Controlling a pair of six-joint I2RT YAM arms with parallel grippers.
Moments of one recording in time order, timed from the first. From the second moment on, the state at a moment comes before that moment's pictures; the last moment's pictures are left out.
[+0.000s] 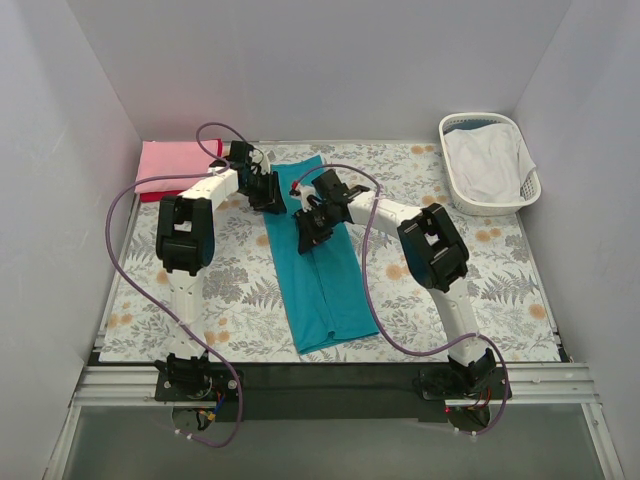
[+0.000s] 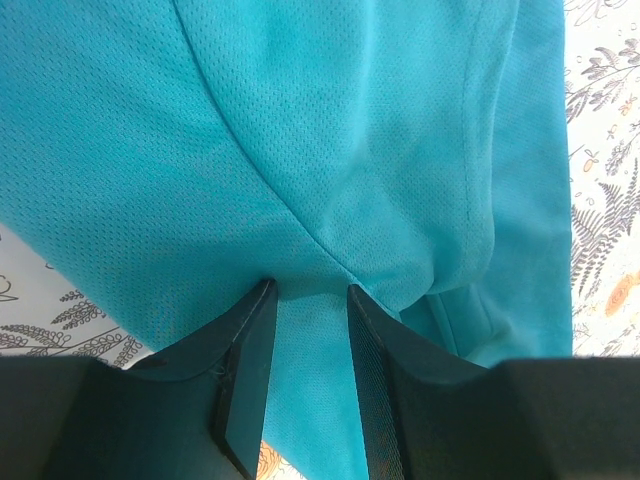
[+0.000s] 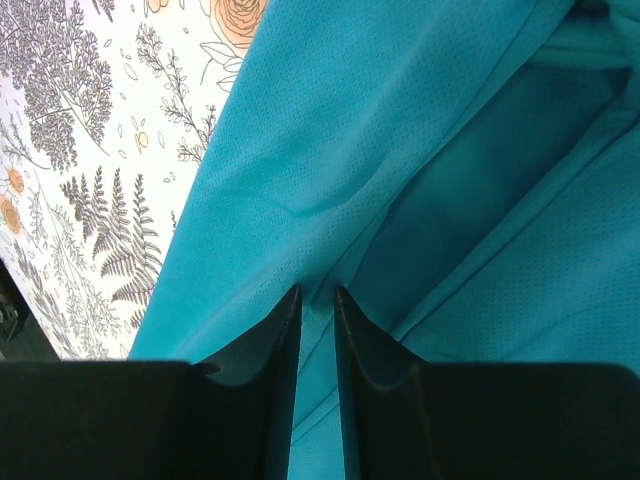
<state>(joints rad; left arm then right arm) -0.17 2.27 1.77 -0.58 0.49 -0.19 0.68 2.25 1.71 -0.47 -0.58 0.11</state>
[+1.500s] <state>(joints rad) -0.17 2.25 1.74 -0.56 0.52 -0.18 0.66 2.12 1.56 -0.44 -0.60 0.12</state>
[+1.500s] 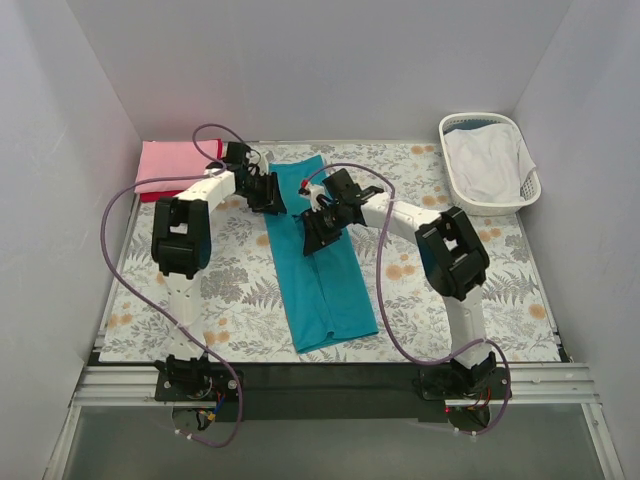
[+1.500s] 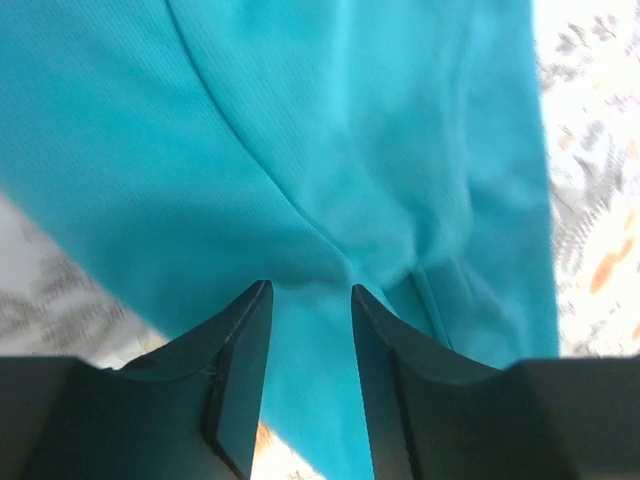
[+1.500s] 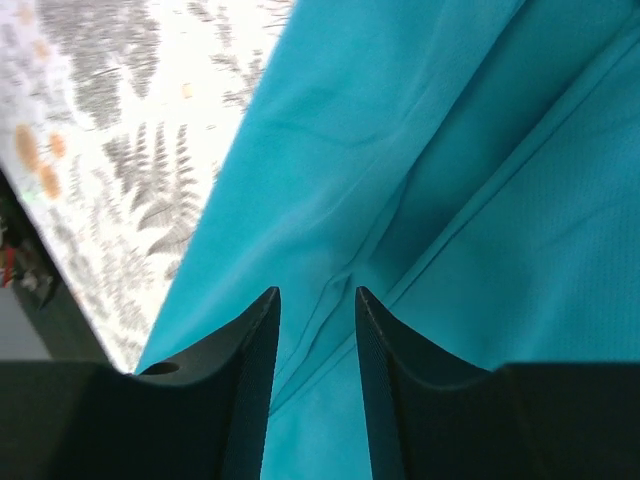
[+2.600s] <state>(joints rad) -0.17 2.48 2.08 -0.62 0.57 -0.15 0.39 2.23 1.59 -0.44 -0.74 0.03</state>
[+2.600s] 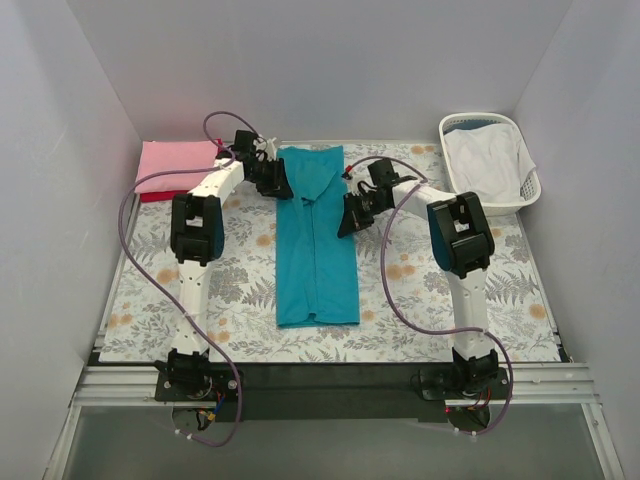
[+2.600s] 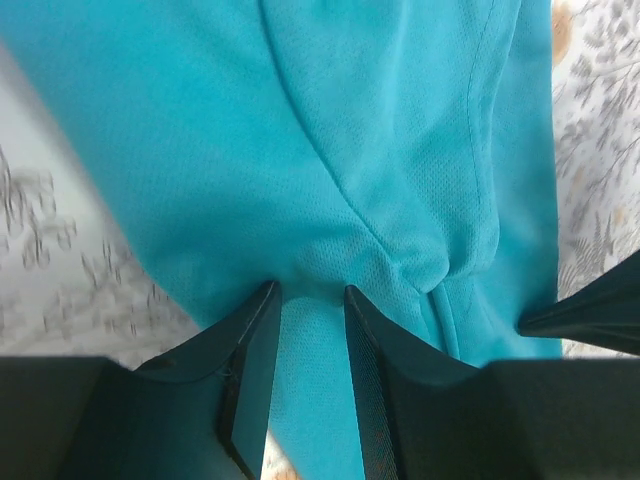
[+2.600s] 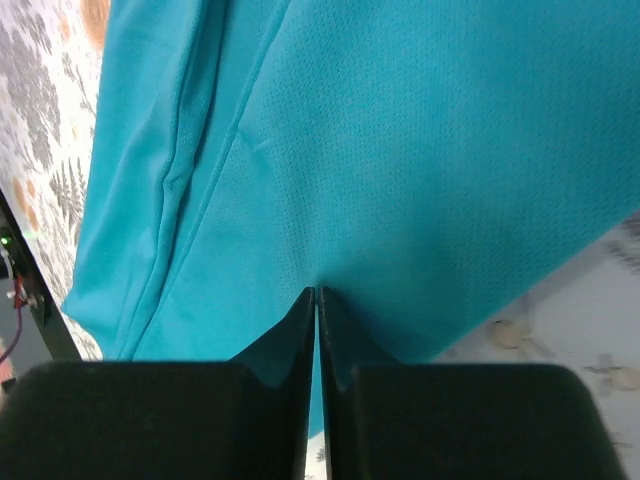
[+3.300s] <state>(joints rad) -0.17 1.93 1.76 -0.57 0.70 0.06 0.32 1.73 1.64 -0.59 -0.82 -0.16</state>
